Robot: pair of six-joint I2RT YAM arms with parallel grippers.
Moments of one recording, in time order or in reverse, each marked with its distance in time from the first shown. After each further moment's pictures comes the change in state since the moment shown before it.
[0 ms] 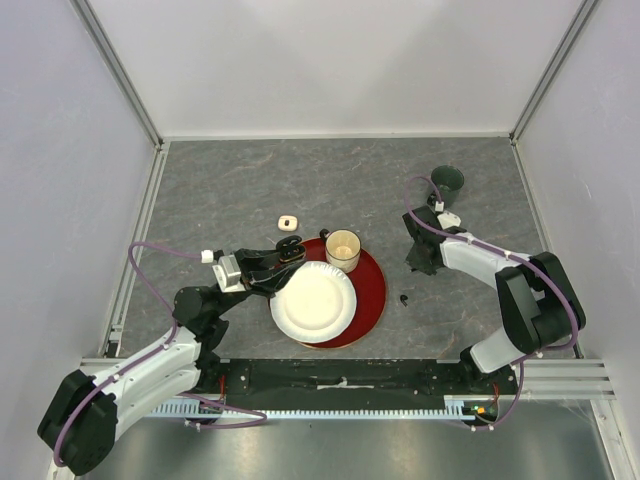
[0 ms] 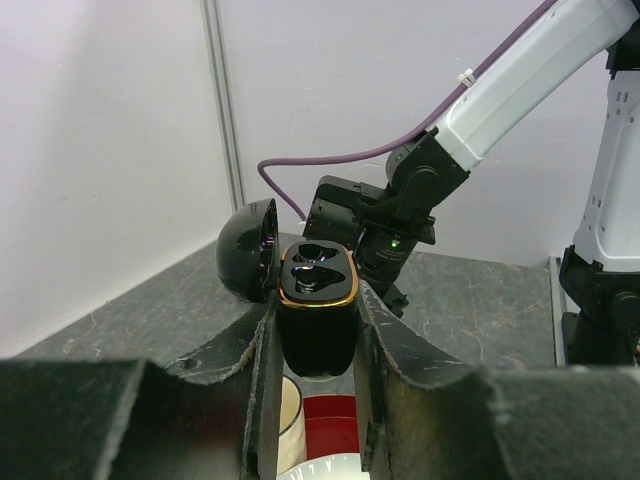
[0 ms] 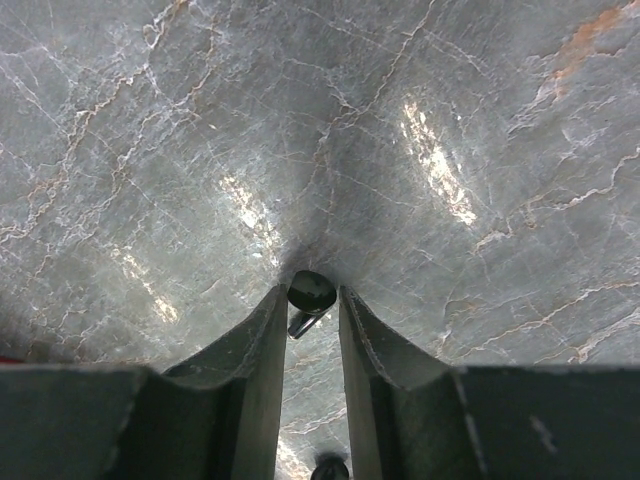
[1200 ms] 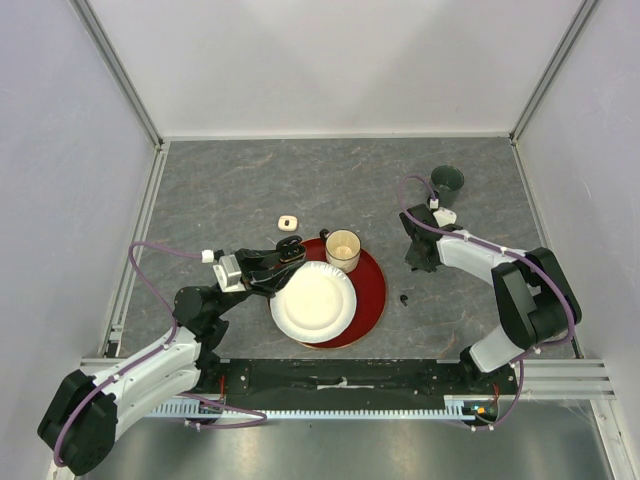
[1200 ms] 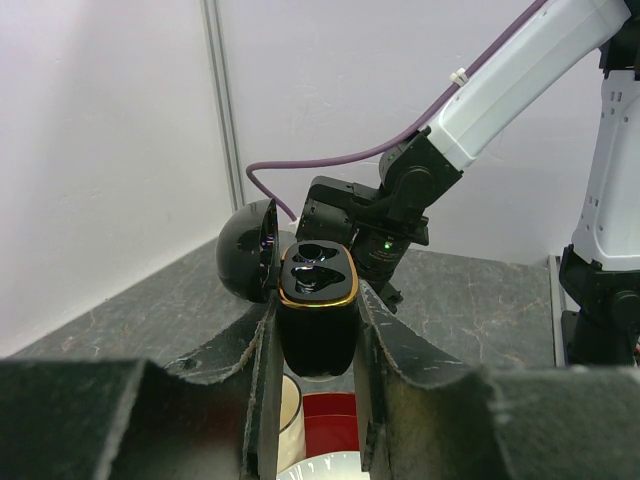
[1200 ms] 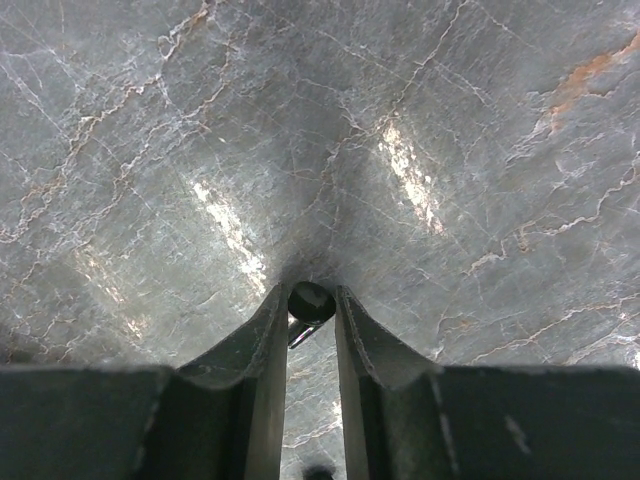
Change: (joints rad) left arm 0.000 0.000 0.000 -0.005 0.000 0.000; right arm 0.007 0.032 0.026 -0.002 0.038 -0.072
